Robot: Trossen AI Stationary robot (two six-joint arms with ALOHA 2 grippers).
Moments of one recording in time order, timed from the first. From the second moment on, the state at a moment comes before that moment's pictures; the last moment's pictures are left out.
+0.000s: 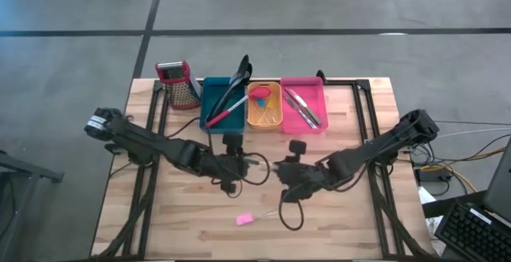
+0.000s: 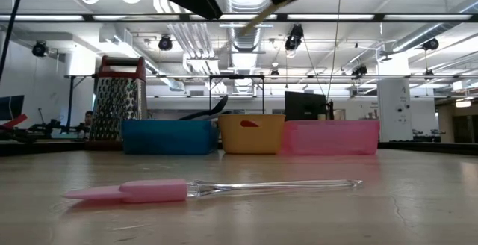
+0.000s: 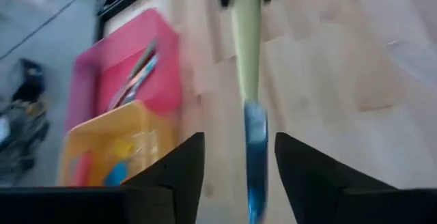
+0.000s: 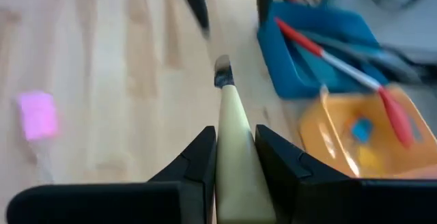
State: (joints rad) left arm -0.34 1.50 1.27 -0.57 -0.51 0.17; right arm 0.44 1.61 1.30 -0.54 0.64 0.27
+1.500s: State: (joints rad) left arm -0.34 1.15 0.72 0.16 -0.72 0.16; right arm -0.13 0.81 0.36 -0.03 0.64 0.38
